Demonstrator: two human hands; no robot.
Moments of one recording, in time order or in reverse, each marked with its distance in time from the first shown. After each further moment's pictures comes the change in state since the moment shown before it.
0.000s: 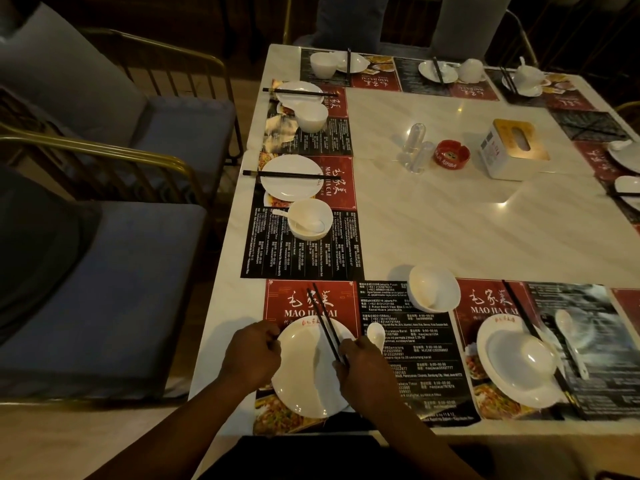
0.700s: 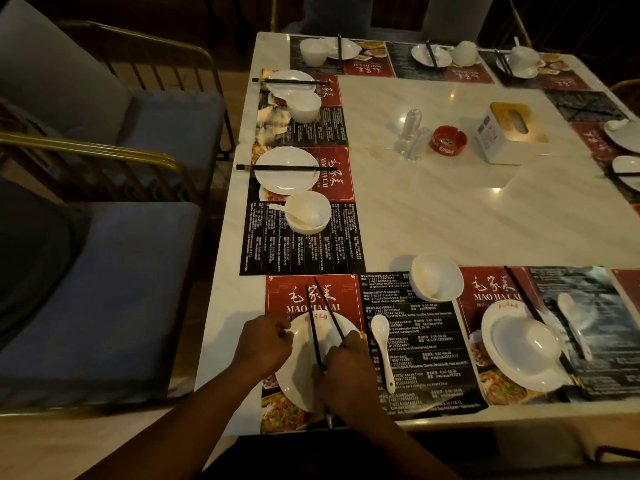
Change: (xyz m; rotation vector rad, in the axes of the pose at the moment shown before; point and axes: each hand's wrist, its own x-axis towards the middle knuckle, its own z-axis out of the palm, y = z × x) left_hand 0.019 0.008 0.009 0.002 -0.049 -0.062; right_hand 0.000 -0.036 0.032 0.000 0.037 0.139
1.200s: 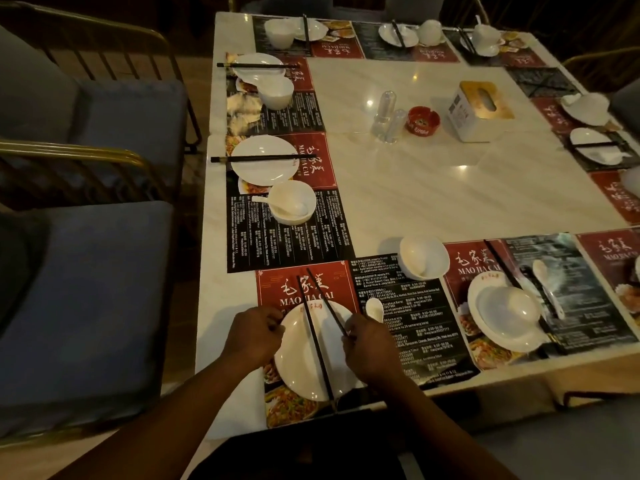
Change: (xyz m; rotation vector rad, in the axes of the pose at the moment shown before) left_hand 0.013 -0.011 -0.015 -0.022 -0.109 0.088; right_hand 0.012 0.026 -0.022 0.142 0.058 0.098
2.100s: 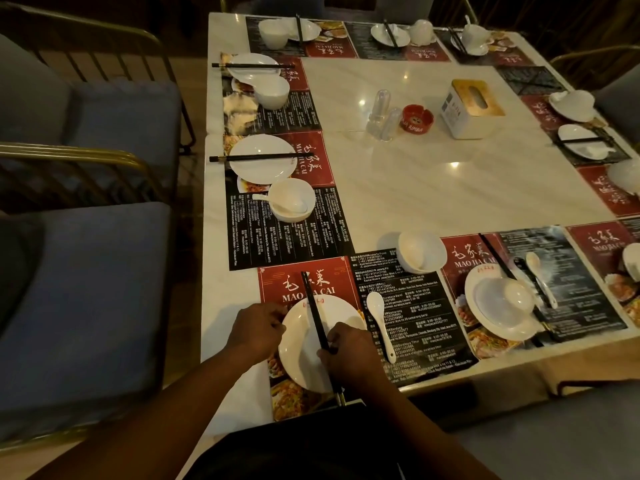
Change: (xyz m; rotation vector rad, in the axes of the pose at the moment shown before) left_hand -0.003 0.000 -0.009 0.014 -0.081 0.025; right_hand -0.014 -0.028 0.022 0.132 -0.130 0.119
